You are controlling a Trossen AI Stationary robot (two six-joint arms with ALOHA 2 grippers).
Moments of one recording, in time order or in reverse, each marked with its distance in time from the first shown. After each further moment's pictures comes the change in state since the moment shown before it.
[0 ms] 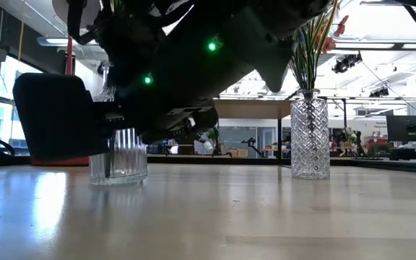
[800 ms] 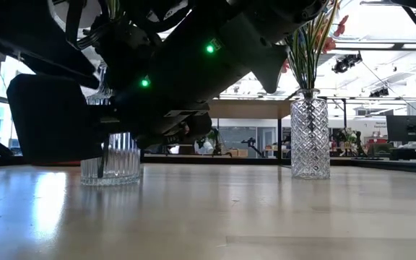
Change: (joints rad) left arm 0.410 0.002 -0.212 0.752 0.070 0.777; right arm -0.007 0.001 -0.001 0.001 -0.070 0.010
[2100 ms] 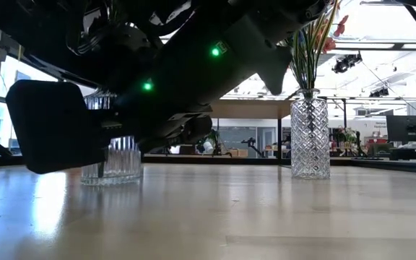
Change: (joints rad) left arm 0.142 0.097 0.006 0.114 0.160 0.214; right arm 0.030 0.001 -0.001 -0.026 -0.030 -0.001
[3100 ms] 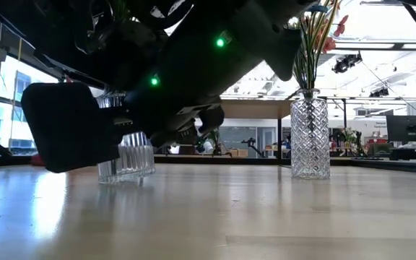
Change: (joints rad) left arm 0.023 0.001 -0.003 0.002 0.045 -0.016; right arm -0.014 -0.010 0.030 -0.144 0.105 0.034
